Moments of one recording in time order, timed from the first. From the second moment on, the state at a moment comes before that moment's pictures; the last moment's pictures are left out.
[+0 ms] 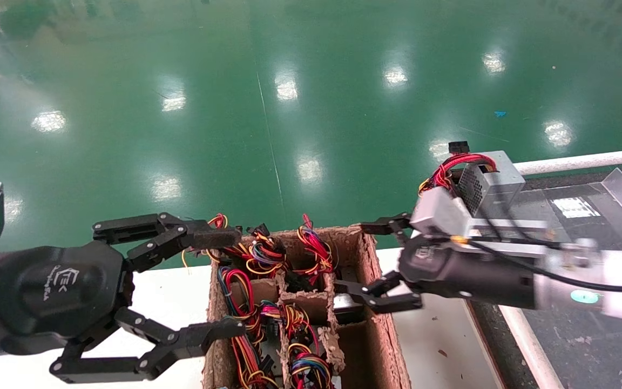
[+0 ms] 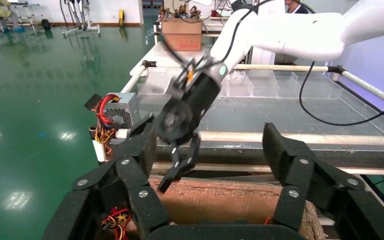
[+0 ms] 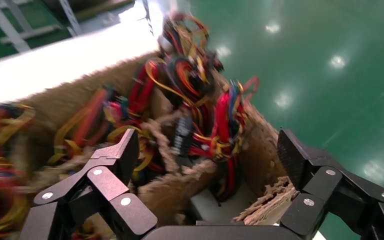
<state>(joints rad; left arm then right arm) -1.09 0.59 0.32 -1.28 0.70 1.48 -0.16 1.23 -0.86 -0.49 1.11 -1.21 -1.20 0.25</state>
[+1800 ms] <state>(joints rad) -1.09 0.59 0.33 -1.28 0.70 1.48 -0.16 1.24 -0.83 -0.33 1.25 -1.09 -1.04 0.22</state>
